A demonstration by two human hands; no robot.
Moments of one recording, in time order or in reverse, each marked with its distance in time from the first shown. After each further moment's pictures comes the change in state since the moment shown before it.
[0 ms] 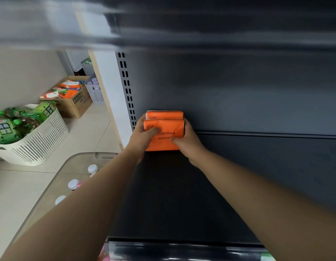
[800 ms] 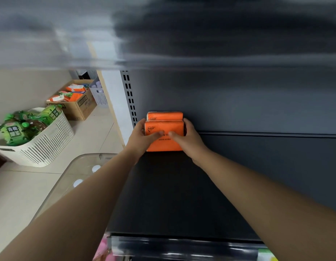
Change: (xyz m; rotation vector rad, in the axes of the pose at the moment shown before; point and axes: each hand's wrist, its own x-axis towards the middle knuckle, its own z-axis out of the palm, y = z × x) left_hand -0.010 0.006 -0.003 0.217 0.044 0.028; right_hand -0.014 -0.014 -0.008 -0.037 0.001 -0.016
